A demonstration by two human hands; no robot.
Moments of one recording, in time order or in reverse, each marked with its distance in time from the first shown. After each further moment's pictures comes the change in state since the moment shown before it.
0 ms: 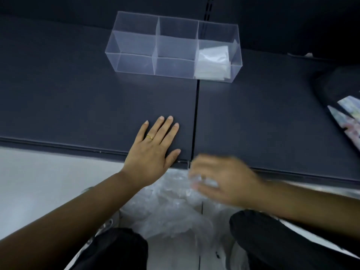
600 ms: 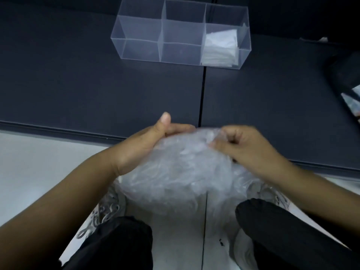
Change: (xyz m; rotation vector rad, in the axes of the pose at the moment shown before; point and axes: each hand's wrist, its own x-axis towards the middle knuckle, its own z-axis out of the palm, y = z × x) left_hand -0.023 -0.007 -0.070 -1.536 -0.533 -0.109; right_hand 0.002 -0.005 -0.017 0.837 0.226 0.580
